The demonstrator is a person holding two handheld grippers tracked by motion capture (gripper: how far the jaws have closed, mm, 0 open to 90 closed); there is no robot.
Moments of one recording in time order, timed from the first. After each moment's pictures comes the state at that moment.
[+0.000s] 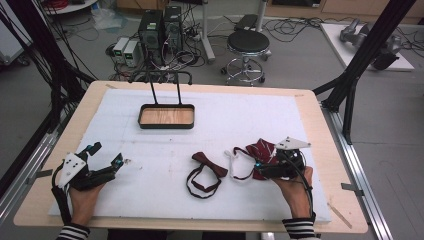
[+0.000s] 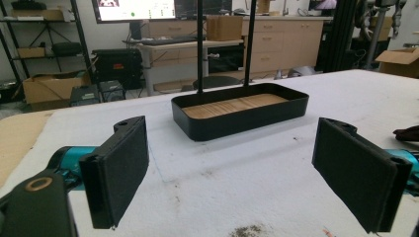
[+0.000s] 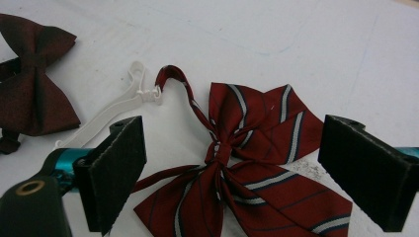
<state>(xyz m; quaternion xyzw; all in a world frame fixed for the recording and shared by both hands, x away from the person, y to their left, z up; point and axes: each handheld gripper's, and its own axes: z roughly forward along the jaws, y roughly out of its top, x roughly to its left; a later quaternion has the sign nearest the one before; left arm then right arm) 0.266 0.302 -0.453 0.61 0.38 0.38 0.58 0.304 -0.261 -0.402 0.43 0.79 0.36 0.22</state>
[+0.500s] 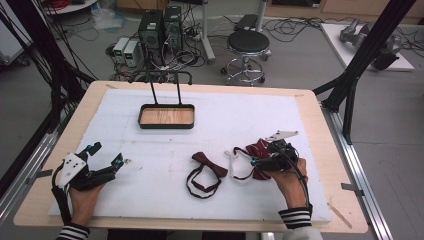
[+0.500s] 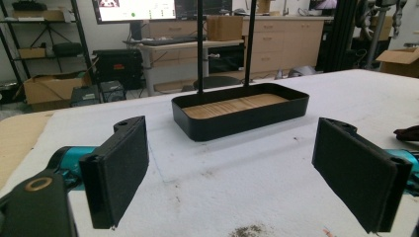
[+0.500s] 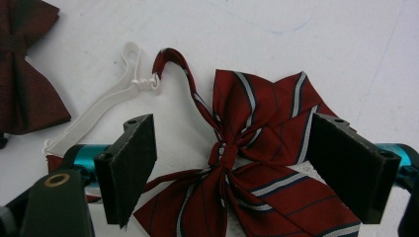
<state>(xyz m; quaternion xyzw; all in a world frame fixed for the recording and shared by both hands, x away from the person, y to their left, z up) 0.266 0.302 -0.453 0.61 0.38 0.38 0.58 0.325 -0.245 -0.397 0.44 0.83 0.29 0.19</state>
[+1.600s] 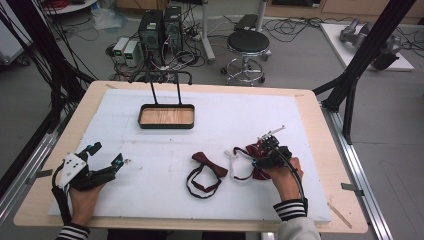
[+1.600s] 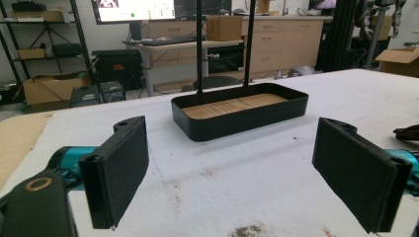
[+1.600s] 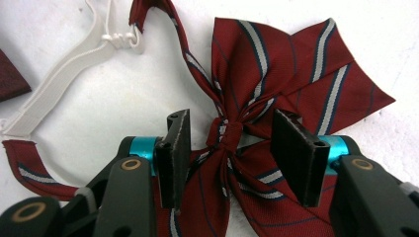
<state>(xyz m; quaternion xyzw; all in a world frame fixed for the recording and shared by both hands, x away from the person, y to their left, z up) 0.266 0.302 -0.453 0.61 0.38 0.38 0.58 0.345 -0.234 -0.410 0.47 0.85 0.20 0.13</state>
